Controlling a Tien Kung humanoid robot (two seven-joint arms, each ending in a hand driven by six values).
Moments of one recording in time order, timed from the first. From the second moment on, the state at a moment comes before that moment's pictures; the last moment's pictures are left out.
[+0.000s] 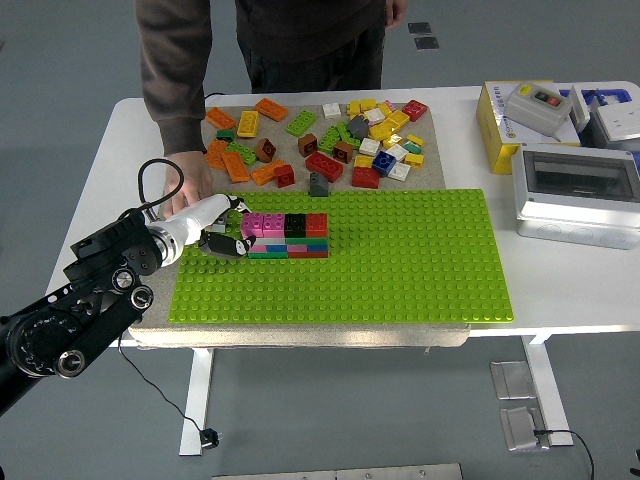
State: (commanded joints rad) left arm -0.64 0.26 -0.77 -1.14 1.66 -0.13 0.29; right arm 0.18 -0.16 0.78 0.18 -0.34 -0.28 -0.02
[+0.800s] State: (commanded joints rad) left arm -0.65 0.27 -0.77 -1.13 1.66 -0.12 0.28; right arm 0.18 -0.16 0.78 0.18 -0.34 -0.28 -0.01
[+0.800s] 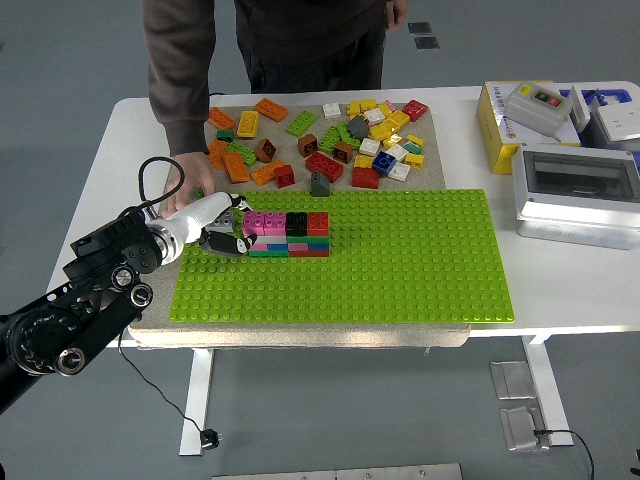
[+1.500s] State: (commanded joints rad) left arm -0.65 0.27 -0.76 -1.13 1.65 -0.13 0.27; right arm 0.18 -0.16 0.77 0.18 -0.34 -0.28 -0.01
